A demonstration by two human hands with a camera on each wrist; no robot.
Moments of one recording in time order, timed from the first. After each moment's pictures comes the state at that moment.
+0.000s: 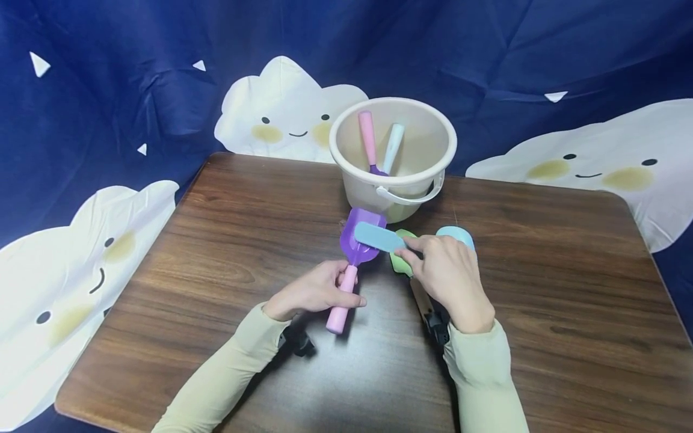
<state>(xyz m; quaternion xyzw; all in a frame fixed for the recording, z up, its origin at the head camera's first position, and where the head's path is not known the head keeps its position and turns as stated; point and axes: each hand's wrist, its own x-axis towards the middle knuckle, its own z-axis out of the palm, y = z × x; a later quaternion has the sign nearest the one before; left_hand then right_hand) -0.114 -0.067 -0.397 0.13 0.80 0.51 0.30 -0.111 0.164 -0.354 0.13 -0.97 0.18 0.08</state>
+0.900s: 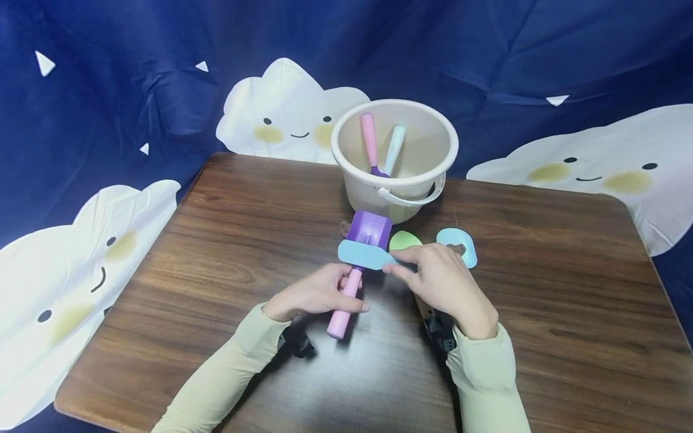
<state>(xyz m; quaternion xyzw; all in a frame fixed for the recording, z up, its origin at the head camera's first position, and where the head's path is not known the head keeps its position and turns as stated) -0.114 -0.068 -0.394 0.16 0.78 0.52 0.33 -0.110 0.162 -0.352 0.24 -0.94 0.24 0.02</state>
